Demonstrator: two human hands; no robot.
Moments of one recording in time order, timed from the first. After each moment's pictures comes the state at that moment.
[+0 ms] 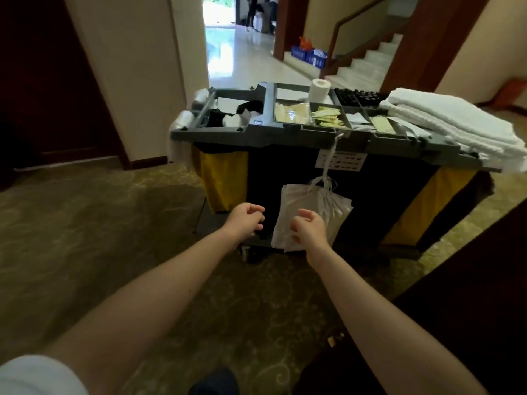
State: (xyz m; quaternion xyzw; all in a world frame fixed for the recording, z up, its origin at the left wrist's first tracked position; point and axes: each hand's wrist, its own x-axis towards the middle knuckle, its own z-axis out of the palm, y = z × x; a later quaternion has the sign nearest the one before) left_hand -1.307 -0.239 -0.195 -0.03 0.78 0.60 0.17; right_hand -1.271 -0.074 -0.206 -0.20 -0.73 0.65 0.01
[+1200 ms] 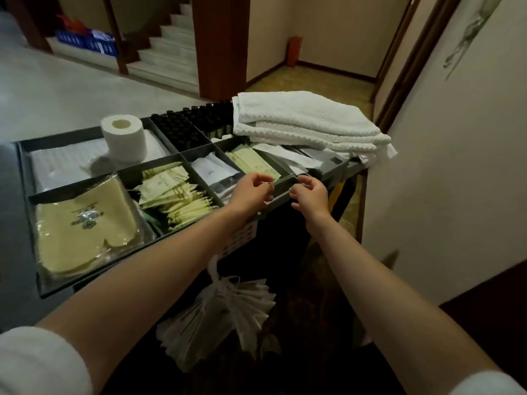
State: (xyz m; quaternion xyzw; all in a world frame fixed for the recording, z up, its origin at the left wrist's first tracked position) left_hand -1.765 0.190 -0.163 0.26 0.70 0.57 0.34; right_hand -1.661 0.285 -0.168 -0.44 -0.60 0.60 0.29
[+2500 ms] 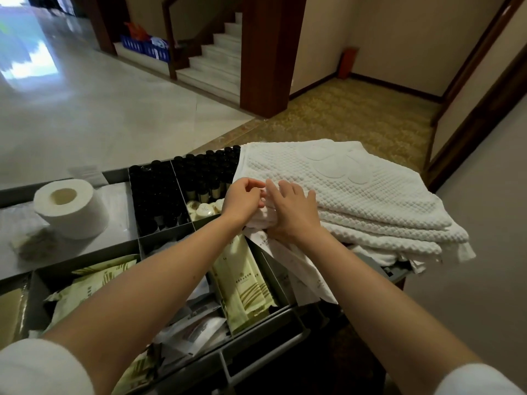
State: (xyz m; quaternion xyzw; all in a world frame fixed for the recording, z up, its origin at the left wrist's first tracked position) left_hand -1.962 0.403 -0.160 0.15 0.75 0.61 0.19; right_hand -1.873 0.505 -0.162 -0.16 -0.99 -0.03 0.04
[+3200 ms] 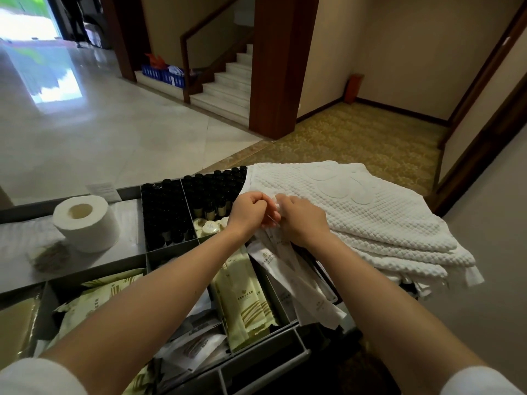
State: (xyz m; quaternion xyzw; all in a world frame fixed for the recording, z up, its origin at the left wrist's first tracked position) left_hand -1.943 0.395 -0.128 0.21 0.71 0.64 0.20; right_hand -1.883 0.527 -0.147 -0.15 -0.99 0.01 0.08
